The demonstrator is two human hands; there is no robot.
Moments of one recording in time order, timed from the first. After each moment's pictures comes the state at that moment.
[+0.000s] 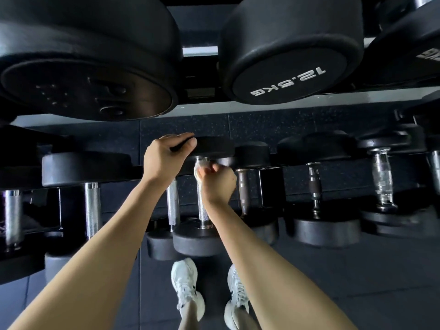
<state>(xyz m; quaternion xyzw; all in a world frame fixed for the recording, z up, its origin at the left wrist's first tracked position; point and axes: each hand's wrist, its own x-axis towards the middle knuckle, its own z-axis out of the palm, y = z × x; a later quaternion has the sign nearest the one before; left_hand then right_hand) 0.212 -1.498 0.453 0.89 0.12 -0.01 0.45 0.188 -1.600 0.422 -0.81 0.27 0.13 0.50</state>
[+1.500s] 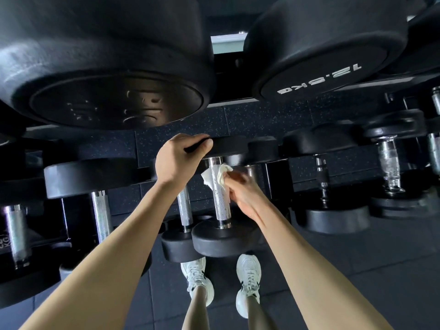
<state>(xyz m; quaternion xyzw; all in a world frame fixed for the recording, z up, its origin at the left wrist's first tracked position) 0.218 -1.485 0.453 0.88 0.08 -0.05 0.47 0.181 -1.638 0.382 -0.57 0.29 0.32 0.70</state>
